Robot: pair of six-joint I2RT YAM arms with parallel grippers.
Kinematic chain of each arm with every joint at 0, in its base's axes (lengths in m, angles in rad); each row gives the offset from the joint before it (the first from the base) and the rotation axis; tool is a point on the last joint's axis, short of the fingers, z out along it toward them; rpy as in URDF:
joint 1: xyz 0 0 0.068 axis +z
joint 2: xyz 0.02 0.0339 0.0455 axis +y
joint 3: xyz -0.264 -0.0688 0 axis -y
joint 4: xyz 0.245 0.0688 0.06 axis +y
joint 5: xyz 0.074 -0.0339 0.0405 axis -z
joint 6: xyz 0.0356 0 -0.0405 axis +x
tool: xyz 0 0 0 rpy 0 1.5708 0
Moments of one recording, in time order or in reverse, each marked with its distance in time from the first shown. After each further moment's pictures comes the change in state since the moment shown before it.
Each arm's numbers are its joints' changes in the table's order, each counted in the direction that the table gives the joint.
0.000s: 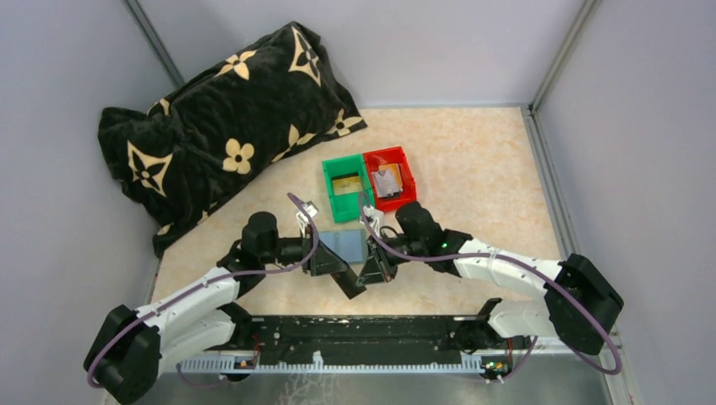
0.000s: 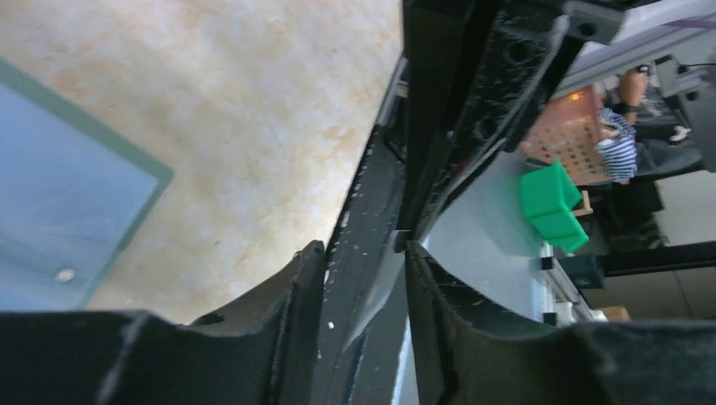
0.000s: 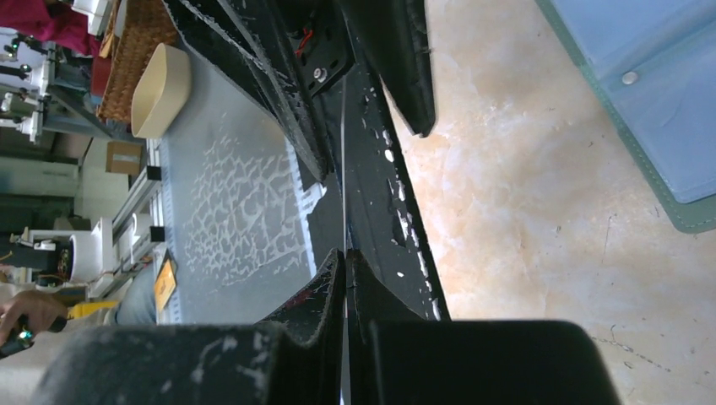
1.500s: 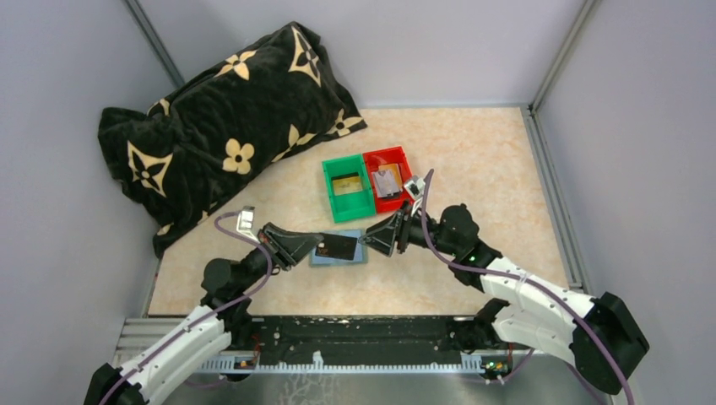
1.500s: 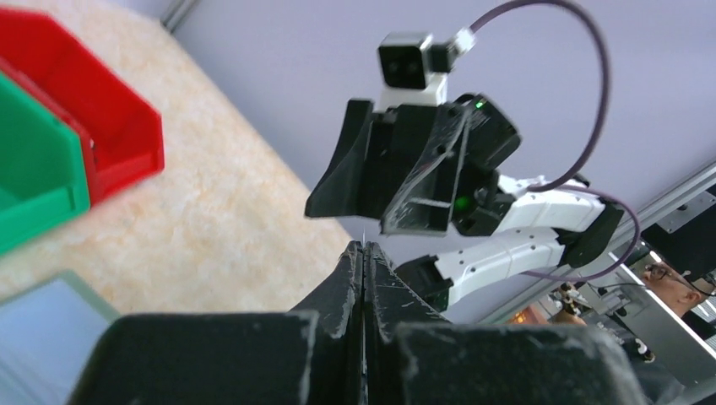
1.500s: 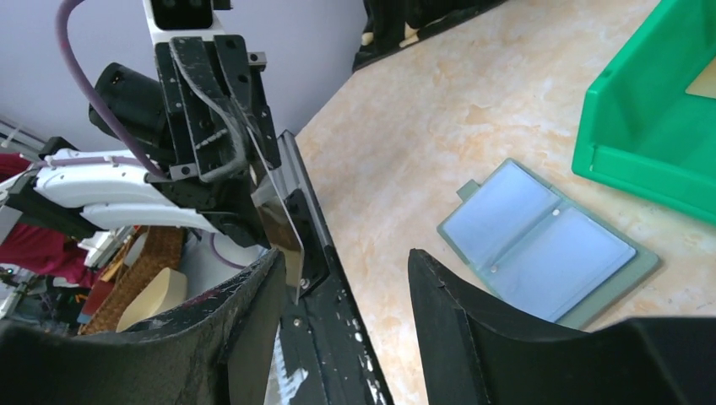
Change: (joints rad) left arm 0.001 -0.419 -0.277 -0.485 -0.424 -0.373; right arm -0.126 -0.266 -0.167 -0.451 0.276 0.235
